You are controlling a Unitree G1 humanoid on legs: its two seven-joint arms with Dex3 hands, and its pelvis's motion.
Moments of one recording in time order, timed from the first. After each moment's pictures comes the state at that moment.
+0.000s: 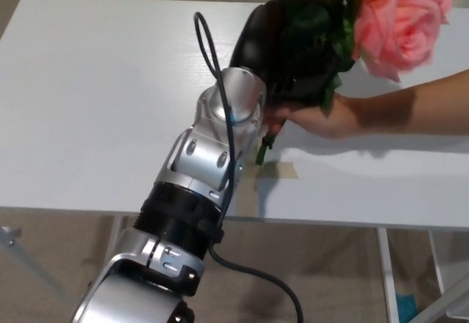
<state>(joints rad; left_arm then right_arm) -0.91 -0.10 -0.15 0.56 0.06 0.20 0.05 -0.28 -0.24 0.02 1.34 -0.22 0.01 0.01</state>
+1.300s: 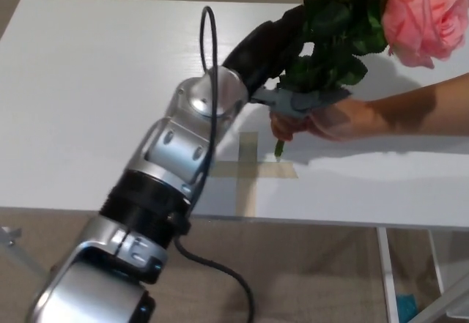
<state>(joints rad) -0.92 0.11 -0.27 0.54 0.06 0.27 -0.26 -0.28 -0.23 0.01 1.34 -0.22 0.01 0.01</state>
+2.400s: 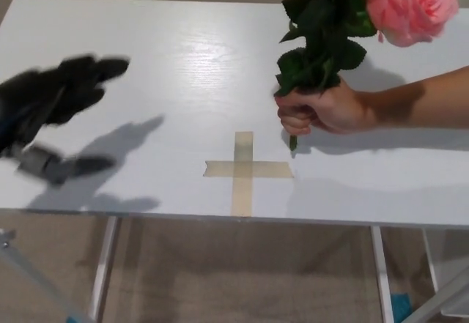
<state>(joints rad) -0.29 0.73 0.12 -0.08 -0.06 0.26 -0.70 -0.20 -0.25 0.04 1.35 -0.23 0.01 0.02</state>
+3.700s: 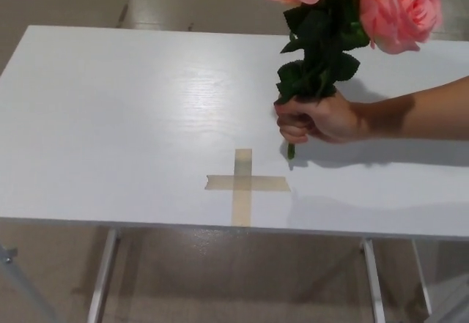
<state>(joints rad) 0.43 0.45 0.17 0.53 0.03 -0.01 -0.49 0.05 -0.25 0.08 1.34 -0.23 -0.04 0.00</state>
